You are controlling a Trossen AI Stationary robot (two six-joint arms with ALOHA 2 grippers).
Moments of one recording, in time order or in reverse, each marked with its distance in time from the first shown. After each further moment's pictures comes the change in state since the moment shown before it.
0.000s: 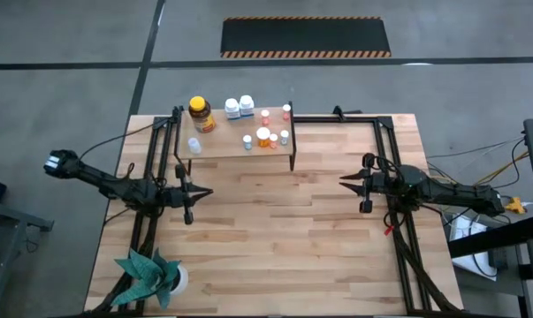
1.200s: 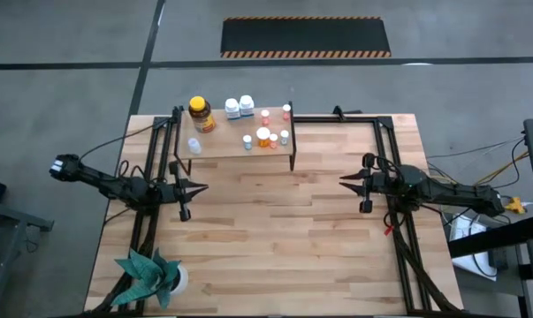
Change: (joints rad) left arm 0.000 -0.155 0.001 0.000 -0.001 0.000; right arm 0.000 0.000 0.001 0.000 0.000 0.000
